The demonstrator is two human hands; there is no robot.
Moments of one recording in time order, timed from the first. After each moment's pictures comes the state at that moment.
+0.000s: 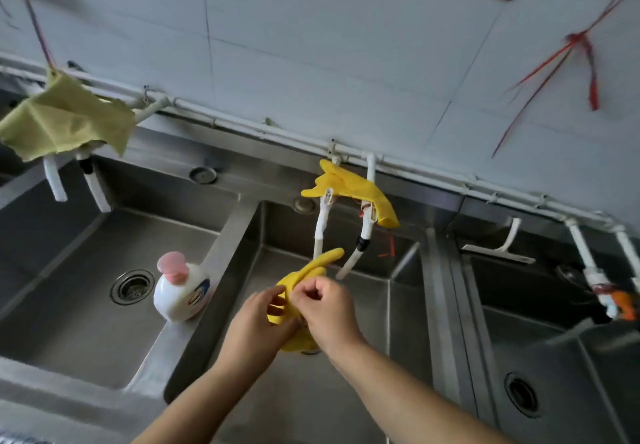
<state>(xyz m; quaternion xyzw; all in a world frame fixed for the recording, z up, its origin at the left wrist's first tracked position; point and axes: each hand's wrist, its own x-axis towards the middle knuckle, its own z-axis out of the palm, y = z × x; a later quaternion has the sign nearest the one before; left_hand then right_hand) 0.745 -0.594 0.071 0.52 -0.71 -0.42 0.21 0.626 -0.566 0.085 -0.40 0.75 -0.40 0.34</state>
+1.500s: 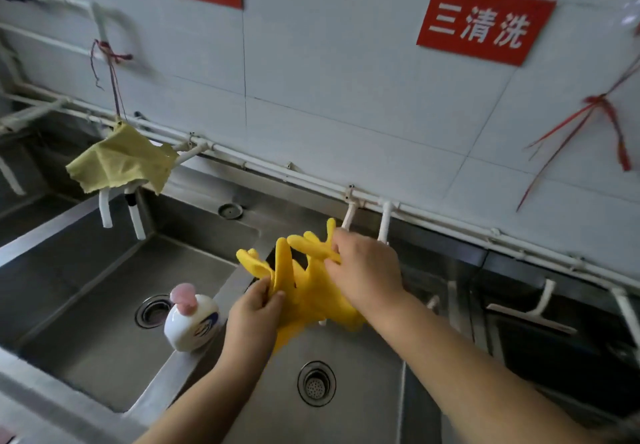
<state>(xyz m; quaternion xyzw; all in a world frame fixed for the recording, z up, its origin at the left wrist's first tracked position) 0.710 -0.606 0.144 0.57 -0.53 -0.50 0.38 0.547 -0.624 0.190 -0.70 0.68 -0.16 -0.11</state>
